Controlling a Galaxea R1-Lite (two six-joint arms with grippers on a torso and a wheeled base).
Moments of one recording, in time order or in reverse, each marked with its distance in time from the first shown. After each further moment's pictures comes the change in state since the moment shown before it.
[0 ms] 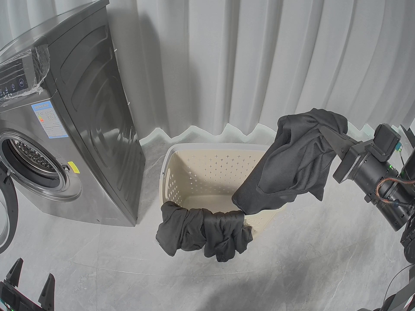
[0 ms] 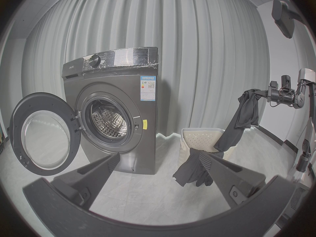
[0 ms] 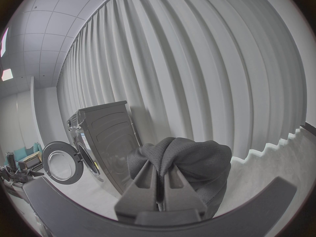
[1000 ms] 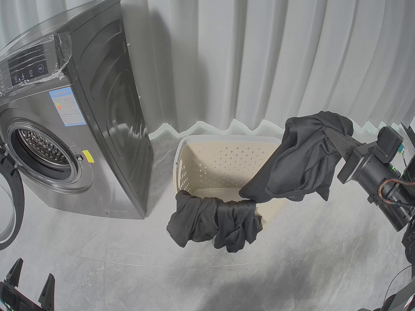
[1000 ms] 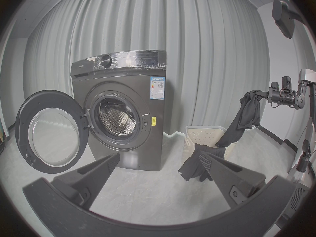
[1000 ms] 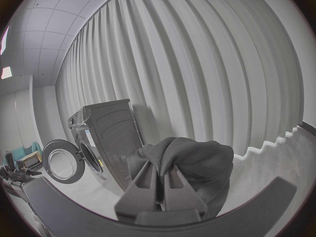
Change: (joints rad) left arm 0.000 0.000 0.000 0.000 0.000 -0.002; right arm -0.026 -0.012 0.025 -0.010 0.003 0.000
